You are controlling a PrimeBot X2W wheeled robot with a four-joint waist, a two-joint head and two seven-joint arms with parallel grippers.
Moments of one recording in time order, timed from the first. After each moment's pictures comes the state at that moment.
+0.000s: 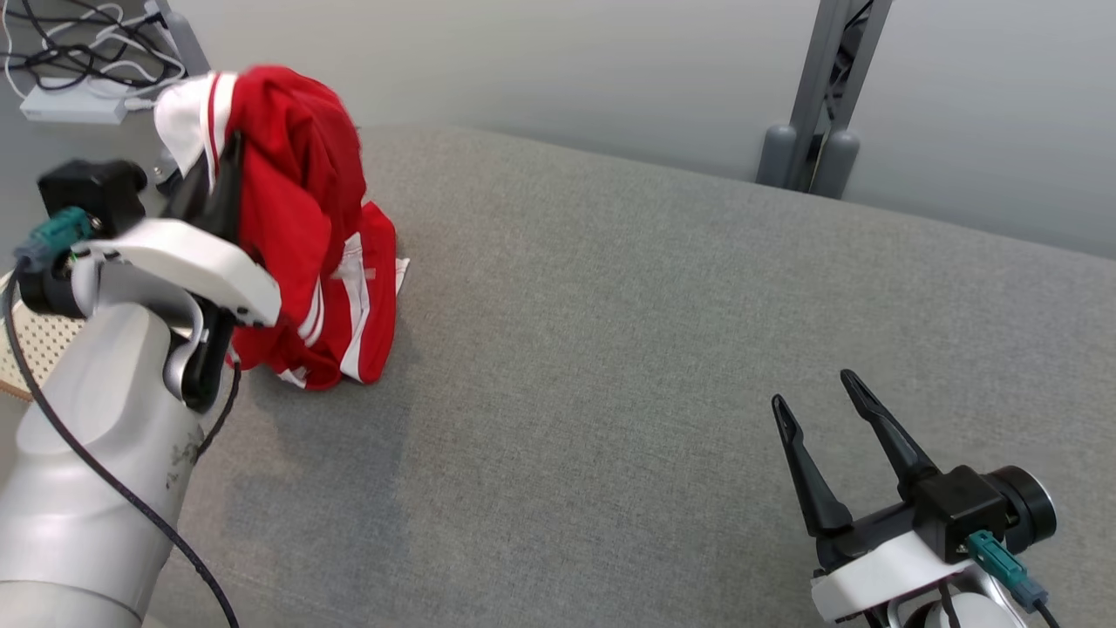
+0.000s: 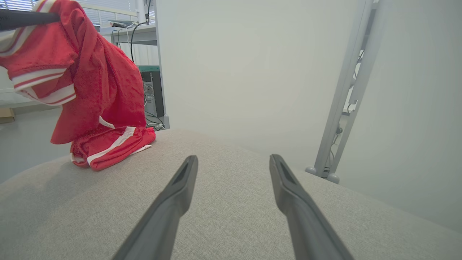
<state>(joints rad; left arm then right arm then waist) -0.84 0.28 -0.44 0.93 -0.65 -0.11 -0.26 -0.10 -0.07 0.18 0.15 0.03 0.13 -0.26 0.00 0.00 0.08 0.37</state>
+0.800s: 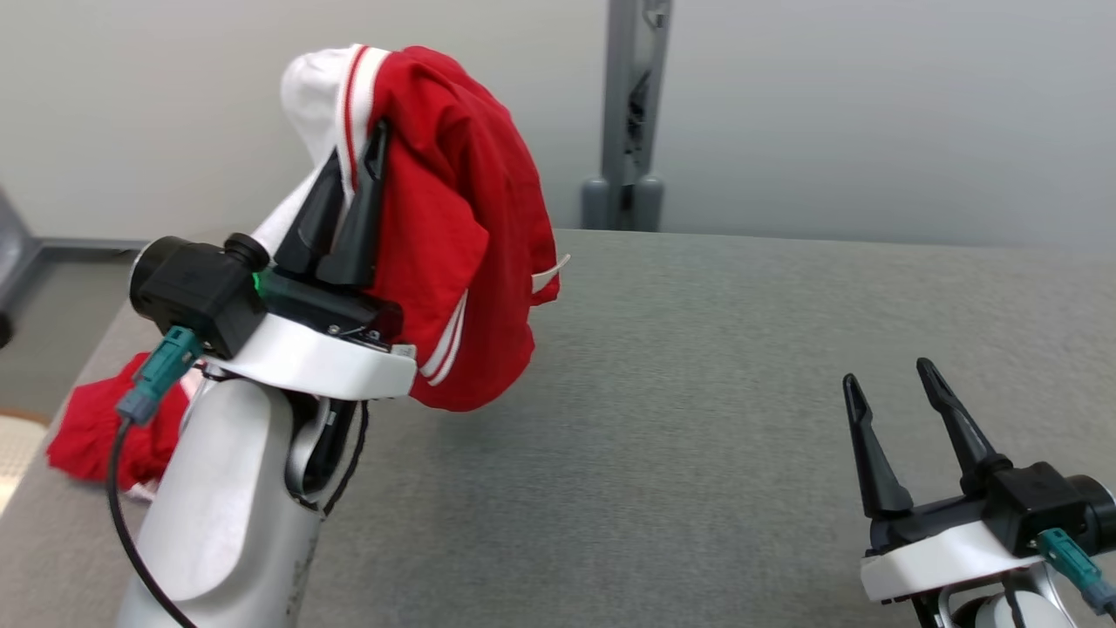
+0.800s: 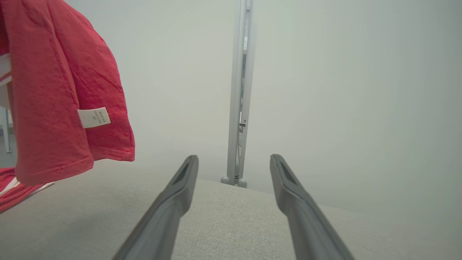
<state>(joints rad) -0.49 0.11 -0.21 0.17 -0.29 -0.12 -0.26 -0.07 -0.05 0.05 0.12 0.04 0.13 -0.26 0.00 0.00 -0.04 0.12</state>
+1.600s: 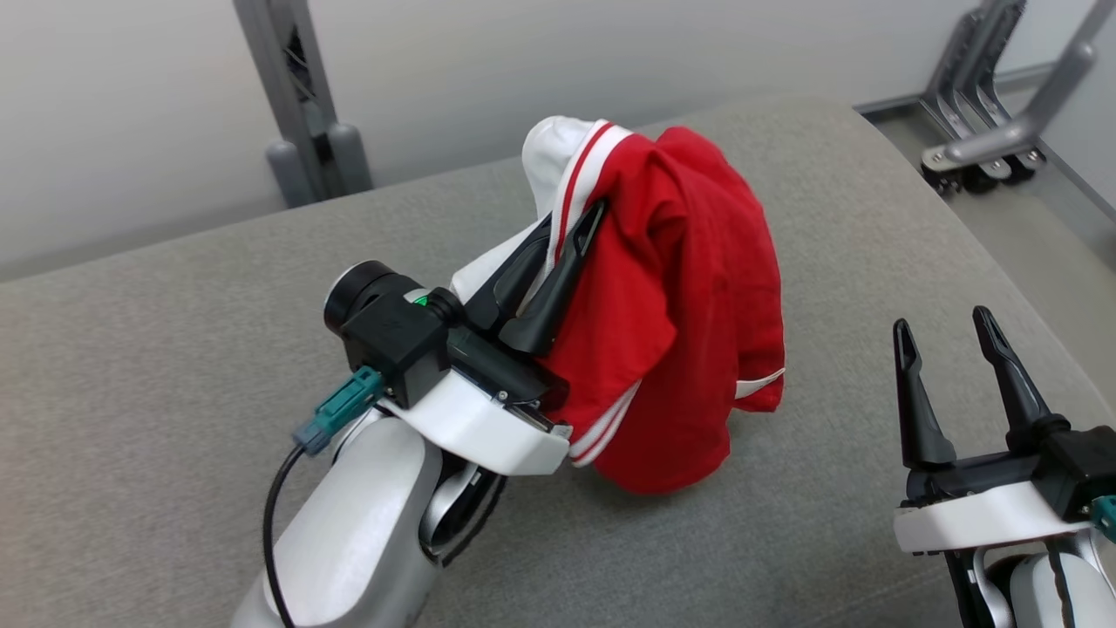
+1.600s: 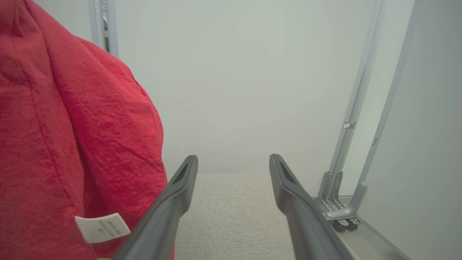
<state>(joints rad) -0.49 0.05 -0.49 0.12 -0.38 -0.13 -0.26 -0.12 -0.05 -0.03 0.08 0.04 0.13 -0.26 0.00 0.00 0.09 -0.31</state>
